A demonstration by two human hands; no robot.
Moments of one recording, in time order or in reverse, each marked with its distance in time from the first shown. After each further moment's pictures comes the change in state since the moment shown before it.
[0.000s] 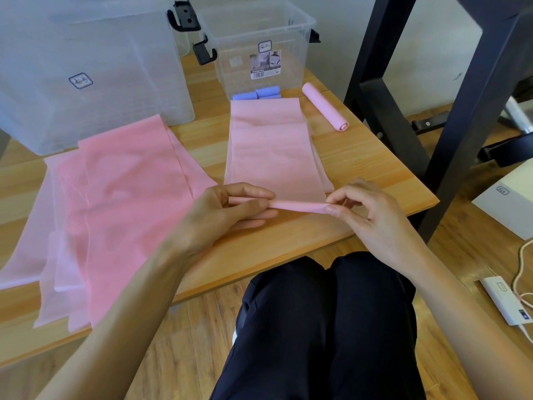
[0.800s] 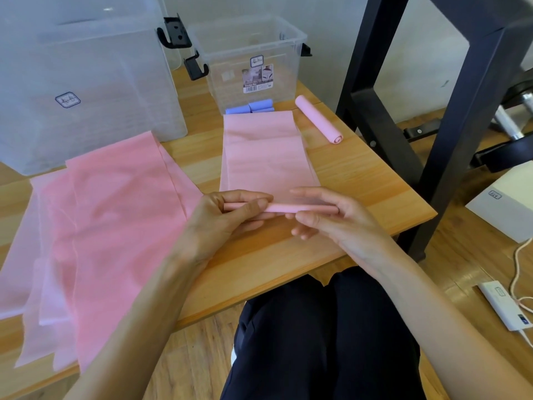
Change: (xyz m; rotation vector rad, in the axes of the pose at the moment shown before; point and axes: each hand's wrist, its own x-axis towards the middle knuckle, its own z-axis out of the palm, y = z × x) left_hand 0.023 0.007 0.005 -0.066 0.070 0.060; right_hand 0.026 -0.027 0.011 0.796 -0.153 0.266
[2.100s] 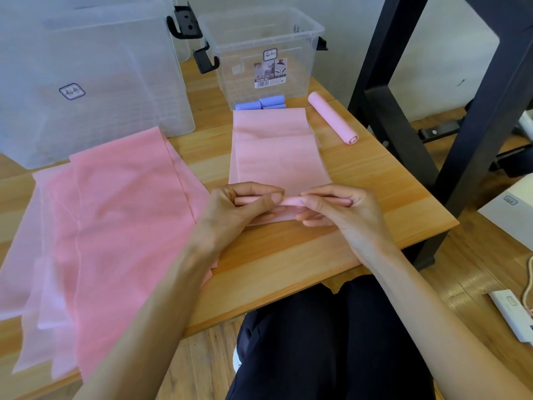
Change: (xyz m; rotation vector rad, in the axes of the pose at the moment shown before) left_hand 0.025 -0.008 -0.008 0.174 0.062 0.133; right_hand 0.033 0.012 0.007 0.072 0.145 -0.156
